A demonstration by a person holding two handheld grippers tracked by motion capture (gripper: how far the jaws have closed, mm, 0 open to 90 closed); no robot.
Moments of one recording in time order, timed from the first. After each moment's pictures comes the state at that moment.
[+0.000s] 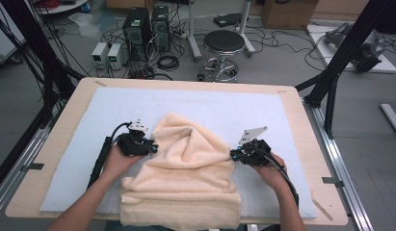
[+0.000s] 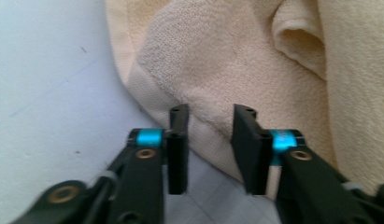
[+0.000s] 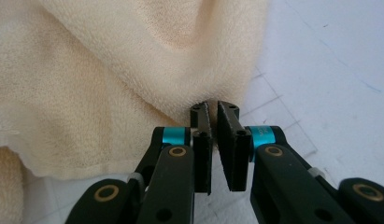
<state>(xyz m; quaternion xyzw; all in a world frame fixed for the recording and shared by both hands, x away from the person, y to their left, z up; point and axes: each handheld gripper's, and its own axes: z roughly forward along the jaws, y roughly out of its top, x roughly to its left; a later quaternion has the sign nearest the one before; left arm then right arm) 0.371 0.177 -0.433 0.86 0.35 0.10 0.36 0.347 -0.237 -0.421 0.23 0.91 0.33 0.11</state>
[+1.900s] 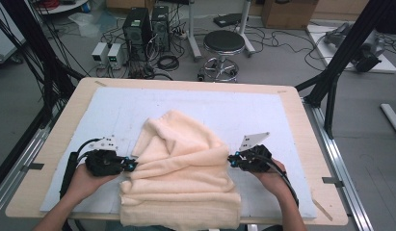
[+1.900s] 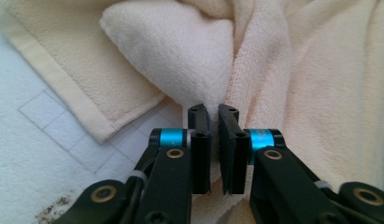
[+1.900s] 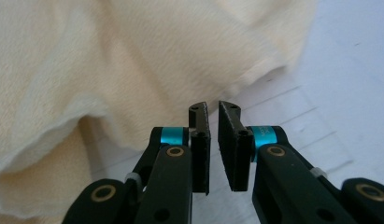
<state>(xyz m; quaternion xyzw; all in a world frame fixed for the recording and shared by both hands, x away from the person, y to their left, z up) 0.298 0.240 -0.405 0.86 0.29 0.04 0.42 0.327 -0.234 -0.414 0.21 0.91 0.36 0.09</state>
